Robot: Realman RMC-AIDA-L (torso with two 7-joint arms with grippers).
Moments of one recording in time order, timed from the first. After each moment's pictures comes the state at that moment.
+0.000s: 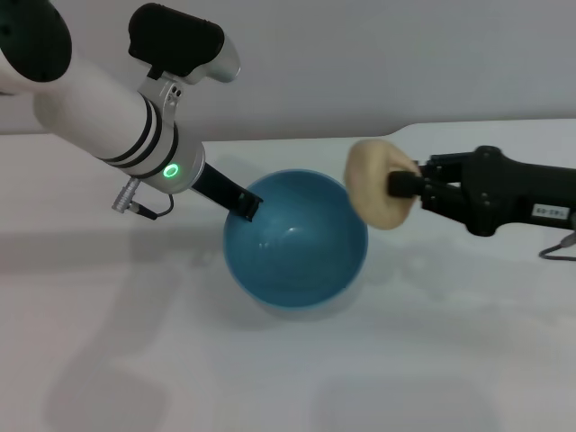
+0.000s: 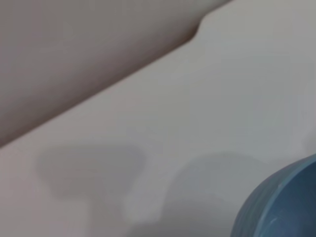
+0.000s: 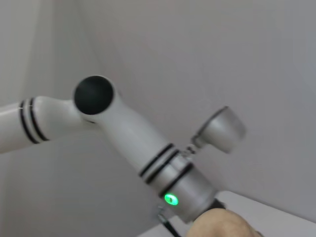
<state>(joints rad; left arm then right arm) -0.88 -2.06 -1.69 -0.82 2.49 -1.07 0.47 0.41 2.07 -0.96 -0.92 -1.61 -1.62 1.66</state>
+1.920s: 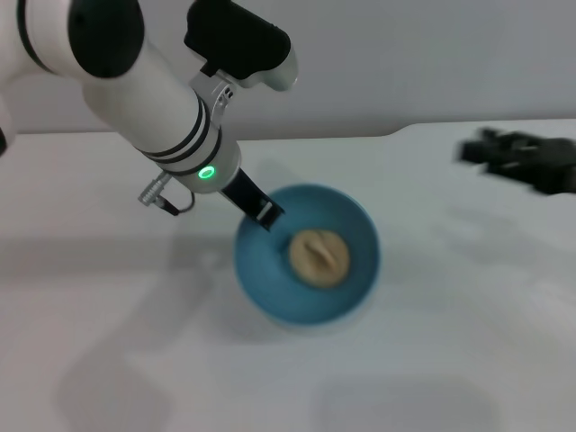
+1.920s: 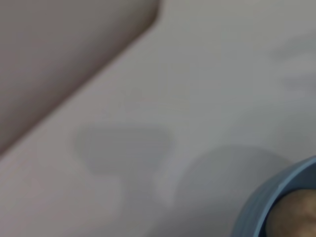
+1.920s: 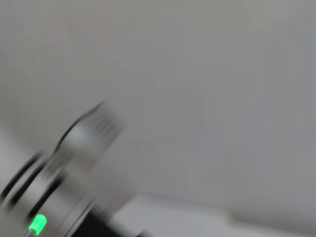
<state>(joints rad) -0.92 -2.06 -1.50 -0.96 2.58 -1.16 0.32 0.38 2.07 -0.73 -0.89 -1.71 -1.50 1.76</state>
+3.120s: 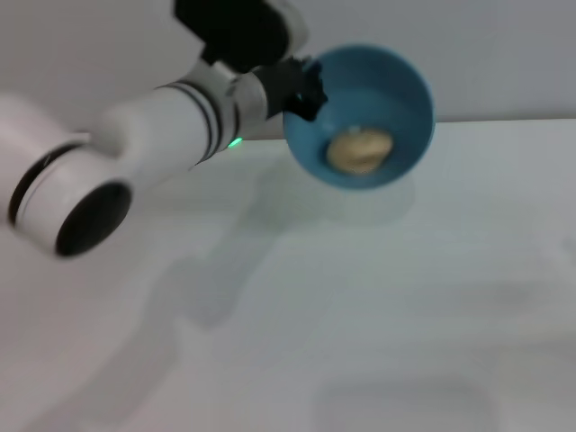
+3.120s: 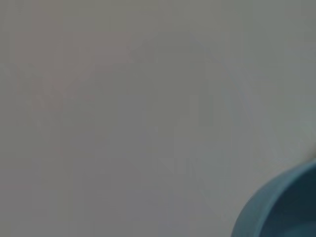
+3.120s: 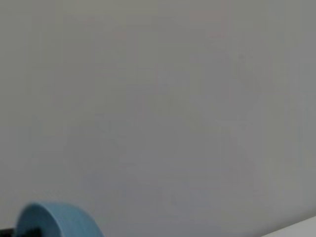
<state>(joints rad) -0.62 -2.07 -1.20 -1.14 2.89 -0.27 0.11 0.22 2.07 -0.30 -0.60 -1.68 -1.47 1.50</state>
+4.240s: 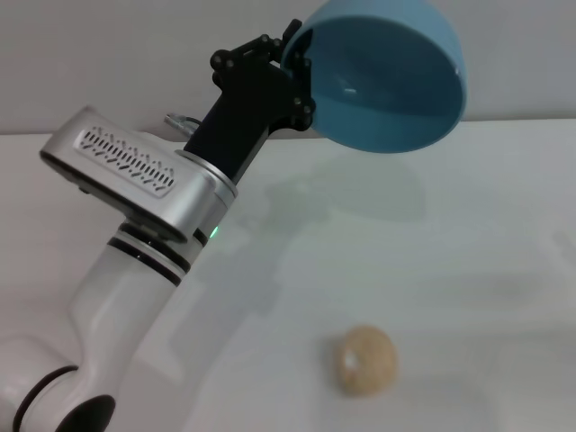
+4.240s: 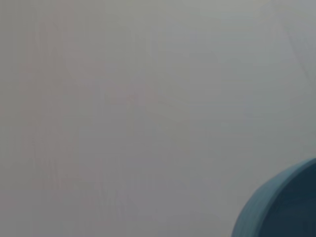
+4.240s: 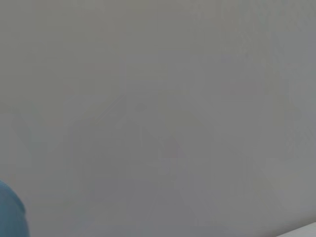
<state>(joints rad) -0.55 -2.08 -0.64 -0.66 2.28 1.09 0.33 0.25 2.07 -0.30 -0.57 -1.68 -1.44 1.48</state>
